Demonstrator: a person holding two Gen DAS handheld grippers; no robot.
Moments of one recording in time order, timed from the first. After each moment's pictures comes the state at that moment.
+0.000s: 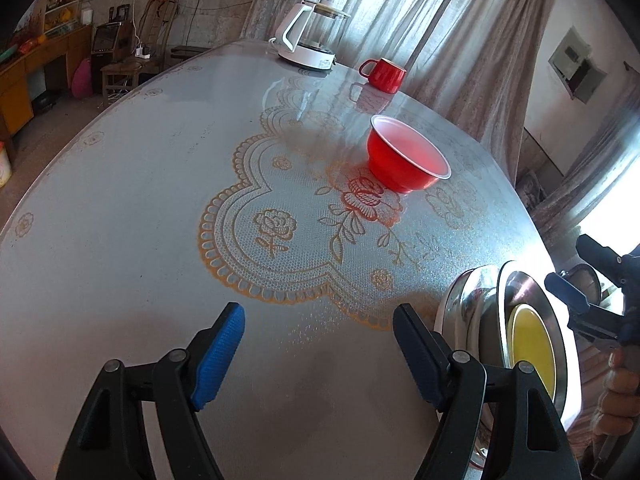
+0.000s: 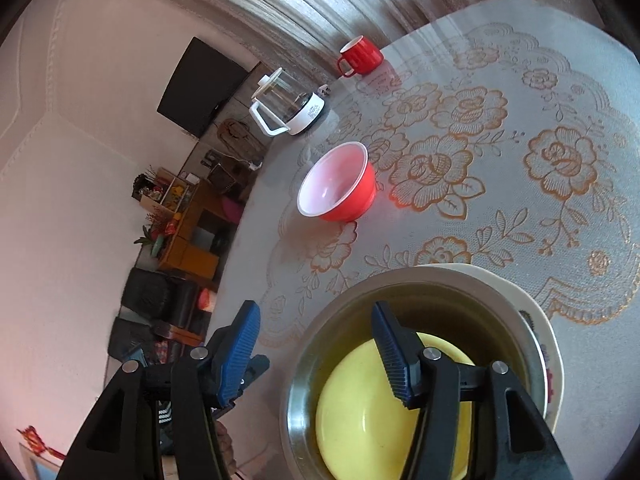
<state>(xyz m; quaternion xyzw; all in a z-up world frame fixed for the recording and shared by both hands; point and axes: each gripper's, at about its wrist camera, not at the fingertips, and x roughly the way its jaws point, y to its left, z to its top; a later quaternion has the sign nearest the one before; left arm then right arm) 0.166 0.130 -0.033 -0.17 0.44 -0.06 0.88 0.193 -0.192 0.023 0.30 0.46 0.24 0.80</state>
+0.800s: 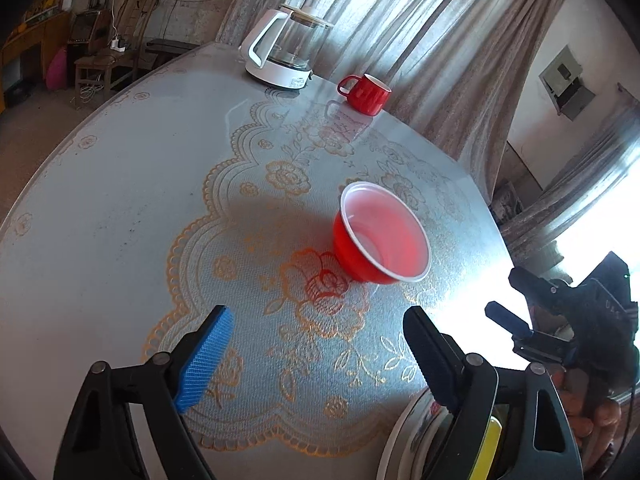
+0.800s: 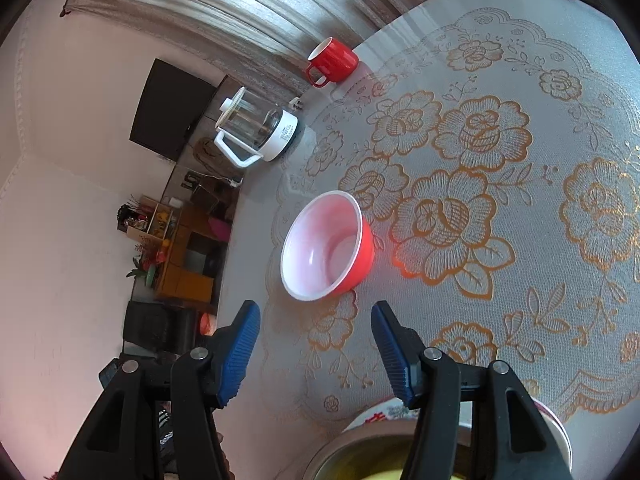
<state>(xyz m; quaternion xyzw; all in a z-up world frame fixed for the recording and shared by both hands) 0.274 0.131 0.007 -0.21 0.44 -0.10 0.87 0.295 -0.184 0.018 0.34 0.47 0.19 0.79</state>
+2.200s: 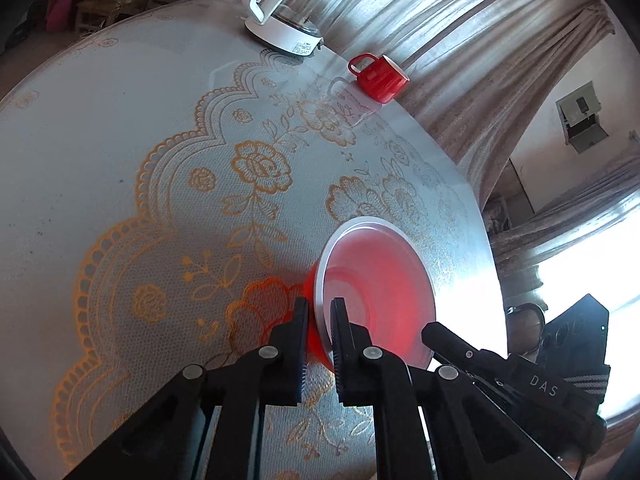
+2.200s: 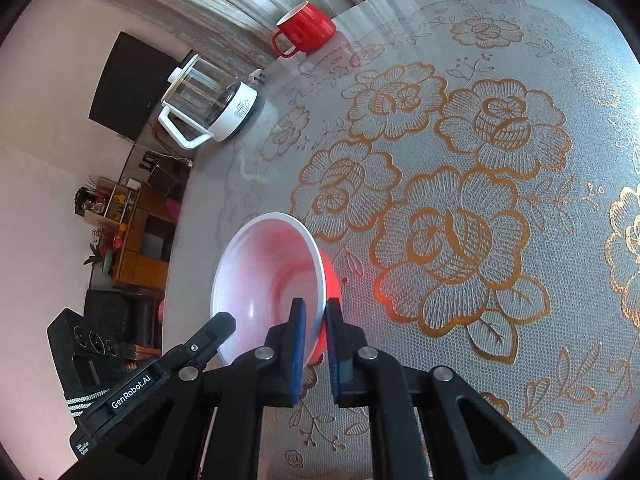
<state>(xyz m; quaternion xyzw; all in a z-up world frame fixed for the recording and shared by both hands) 0.331 0.113 -0.022 -0.29 0.48 -0.11 0.82 0.359 -0.147 -0.029 0.28 0.53 0.15 0.79</state>
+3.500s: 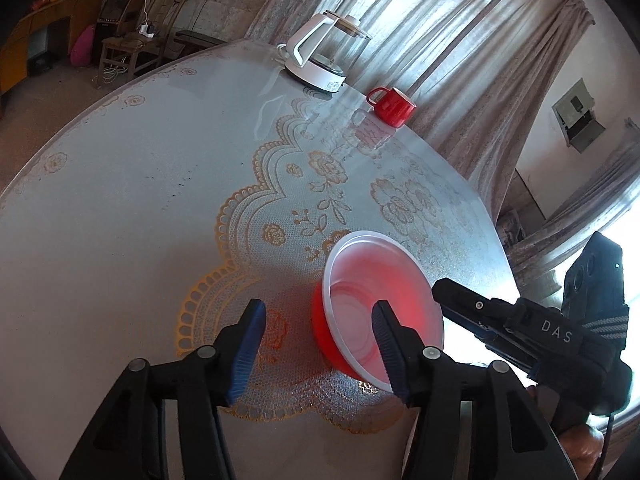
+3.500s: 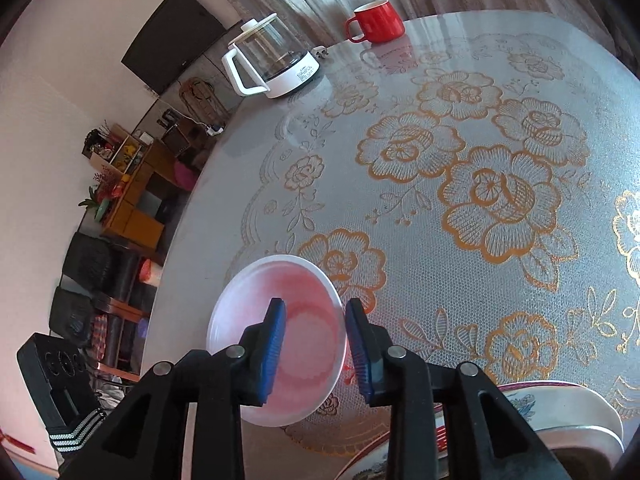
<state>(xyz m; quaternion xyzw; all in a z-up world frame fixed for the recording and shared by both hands) 0.237 0.153 -0.017 -0.26 0.43 -0.07 0.86 0.306 -0.076 -0.014 0.18 0.51 0.18 0.82</state>
